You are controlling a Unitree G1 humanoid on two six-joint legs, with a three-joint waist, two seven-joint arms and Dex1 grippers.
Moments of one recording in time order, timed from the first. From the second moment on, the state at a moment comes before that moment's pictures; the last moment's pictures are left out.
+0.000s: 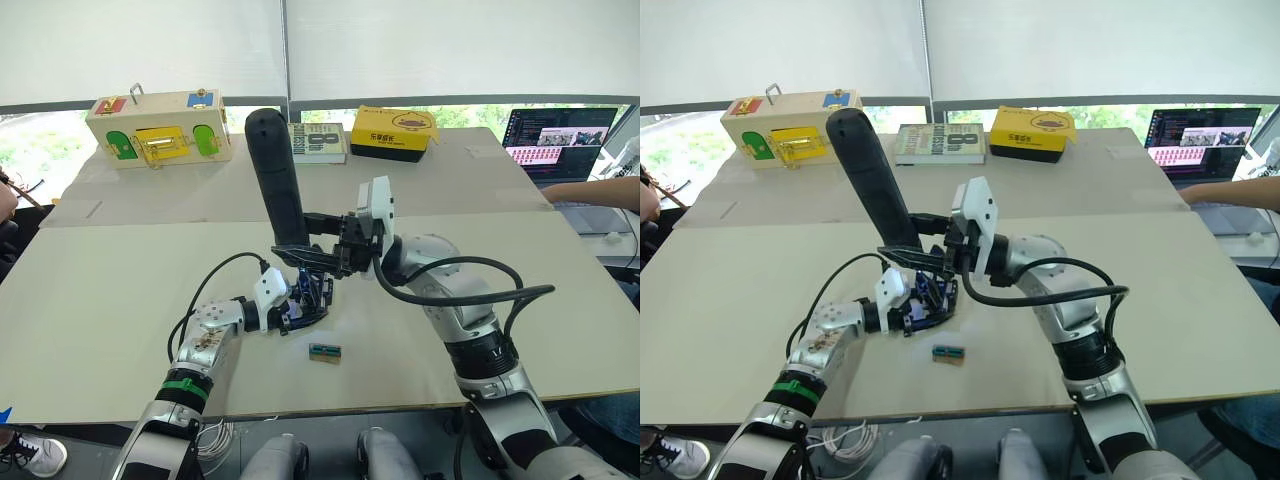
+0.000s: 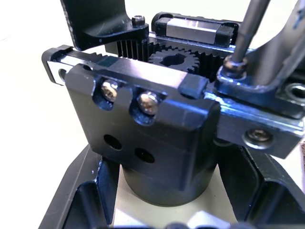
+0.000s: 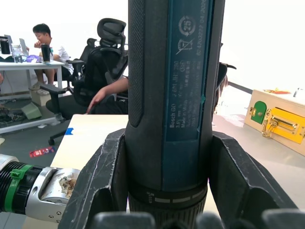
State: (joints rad) left arm -0.43 0.31 -0.13 0.45 -0.16 -0.09 -1.06; right arm -0.66 -0.25 0.20 -0.08 0.46 0.33 0.95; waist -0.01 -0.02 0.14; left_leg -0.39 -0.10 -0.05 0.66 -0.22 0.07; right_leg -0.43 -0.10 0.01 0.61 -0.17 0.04
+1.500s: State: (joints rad) left arm -0.40 0.34 -0.13 0.41 -0.19 -0.06 -1.05; right arm -0.75 -0.44 -0.04 -0.39 0.92 0.59 0.97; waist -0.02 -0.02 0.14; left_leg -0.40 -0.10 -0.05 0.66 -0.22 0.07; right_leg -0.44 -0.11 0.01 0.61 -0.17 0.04
